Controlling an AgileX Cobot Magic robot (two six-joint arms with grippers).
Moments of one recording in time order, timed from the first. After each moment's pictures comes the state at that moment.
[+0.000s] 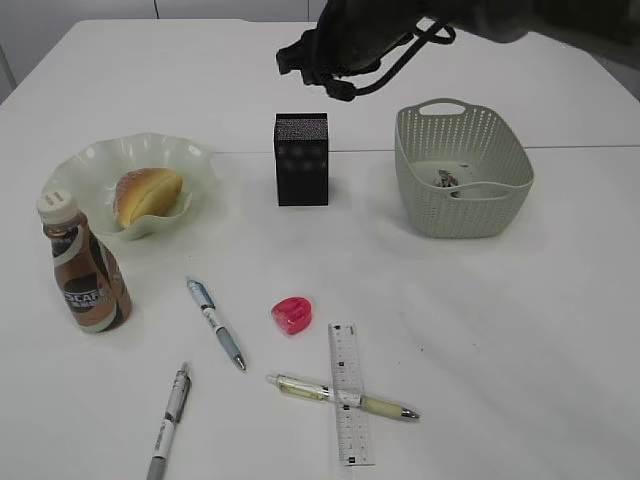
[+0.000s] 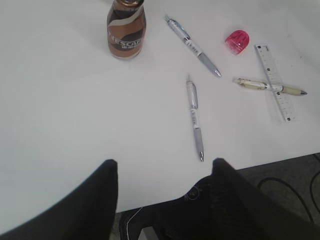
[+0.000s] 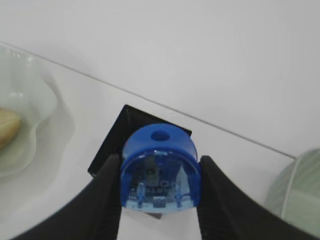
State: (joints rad) left arm -0.15 0.74 -0.96 -0.16 1.26 -0.10; right arm 0.41 2.27 -2.16 -0.13 0.66 0.08
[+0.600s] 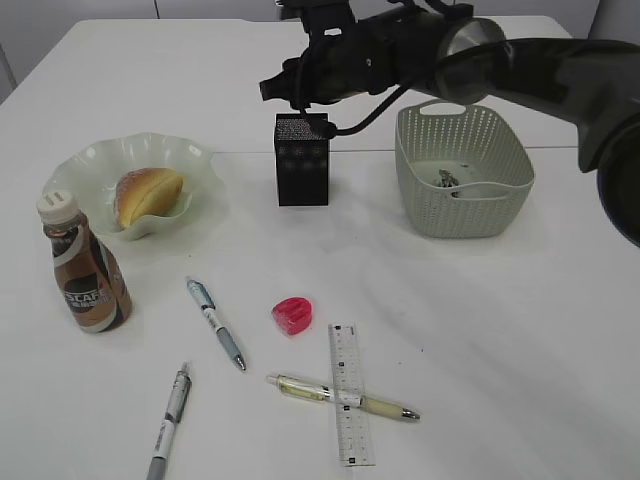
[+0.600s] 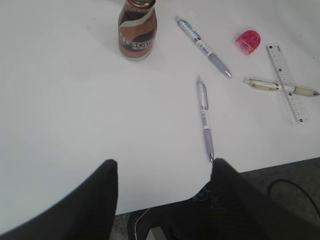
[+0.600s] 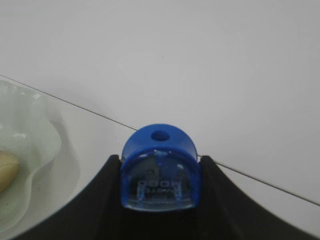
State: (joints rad) left arm -0.15 0.74 -0.96 -0.13 1.26 -0.10; right arm 0.41 2.40 -2.16 -0.11 0.36 0.08
